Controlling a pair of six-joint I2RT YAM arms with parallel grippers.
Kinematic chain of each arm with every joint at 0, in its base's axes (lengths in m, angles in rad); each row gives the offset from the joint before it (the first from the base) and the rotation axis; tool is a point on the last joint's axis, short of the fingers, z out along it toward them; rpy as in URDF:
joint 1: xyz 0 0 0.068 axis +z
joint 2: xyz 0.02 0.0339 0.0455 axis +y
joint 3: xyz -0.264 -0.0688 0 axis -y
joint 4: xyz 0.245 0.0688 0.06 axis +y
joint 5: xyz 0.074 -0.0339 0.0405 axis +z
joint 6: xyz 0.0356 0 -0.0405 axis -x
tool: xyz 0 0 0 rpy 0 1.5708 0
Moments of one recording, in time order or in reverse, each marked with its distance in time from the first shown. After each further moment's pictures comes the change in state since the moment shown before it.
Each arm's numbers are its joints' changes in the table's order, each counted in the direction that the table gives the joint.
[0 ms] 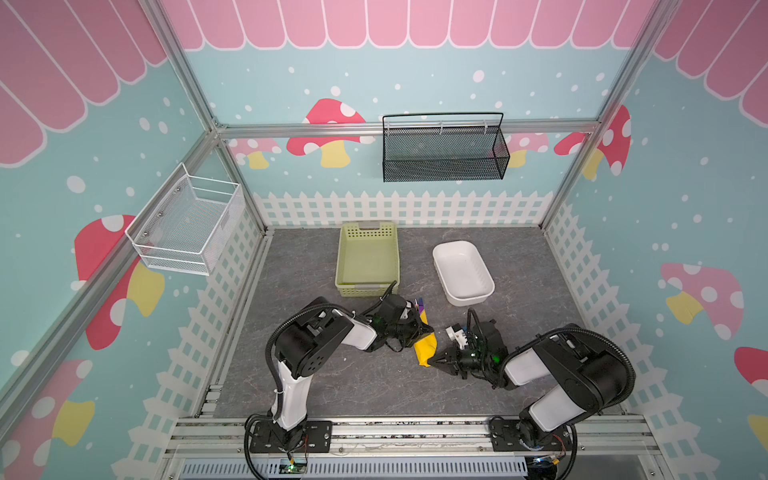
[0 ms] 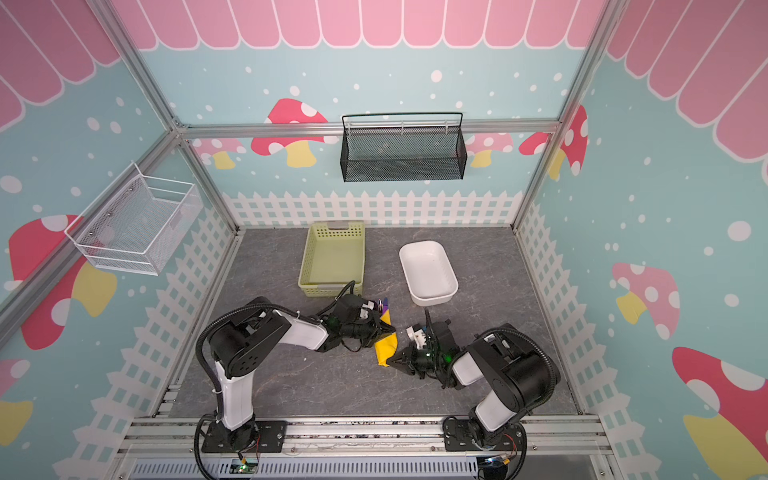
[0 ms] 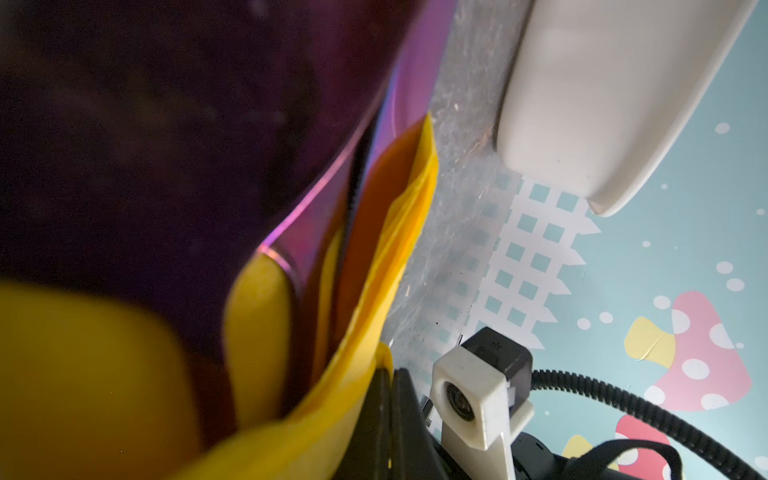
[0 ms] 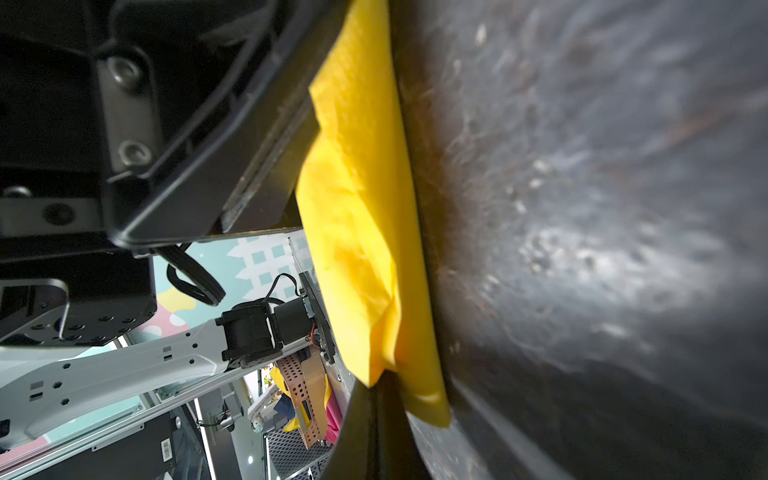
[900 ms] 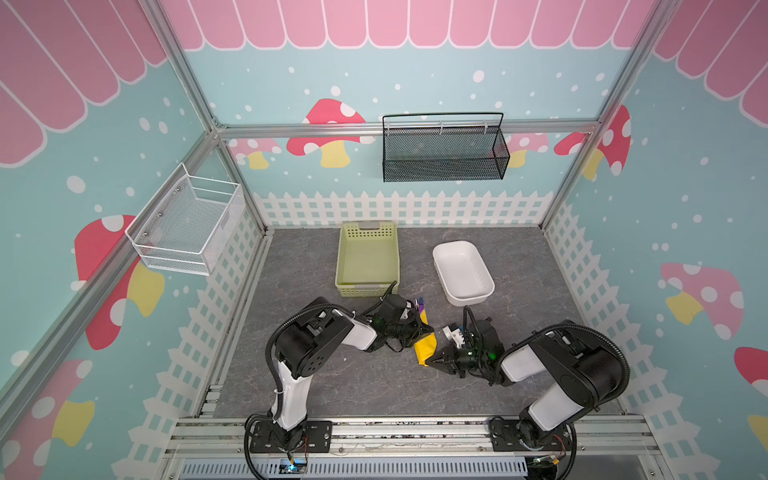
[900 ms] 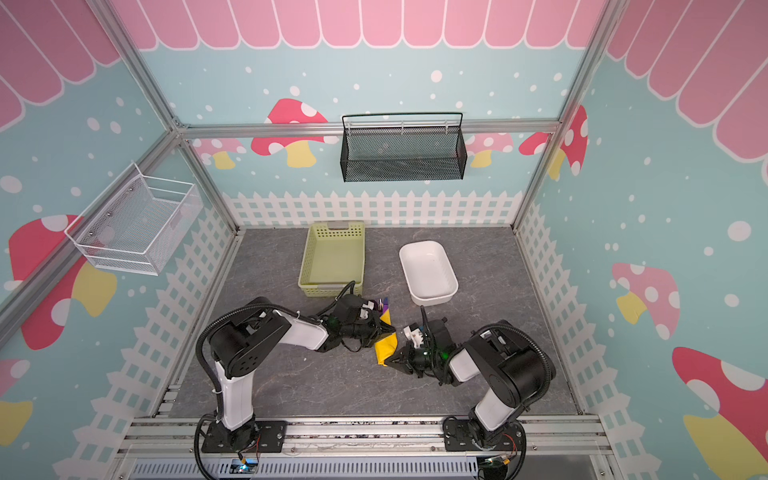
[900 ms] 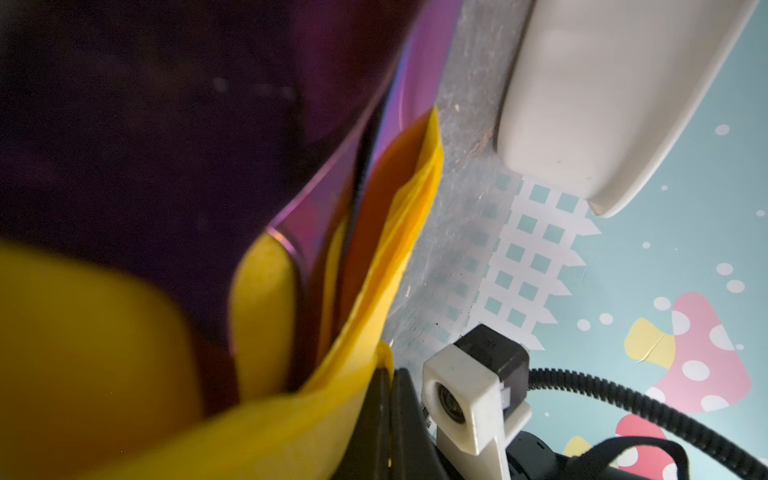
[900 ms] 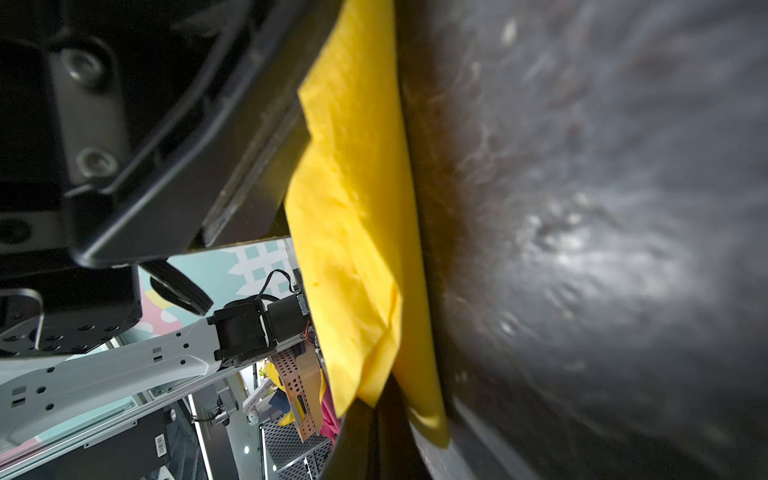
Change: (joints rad) left arm -0.002 0.000 0.000 0.000 0.003 0.002; right arm 0.012 0.036 0.052 0.066 0.005 0.038
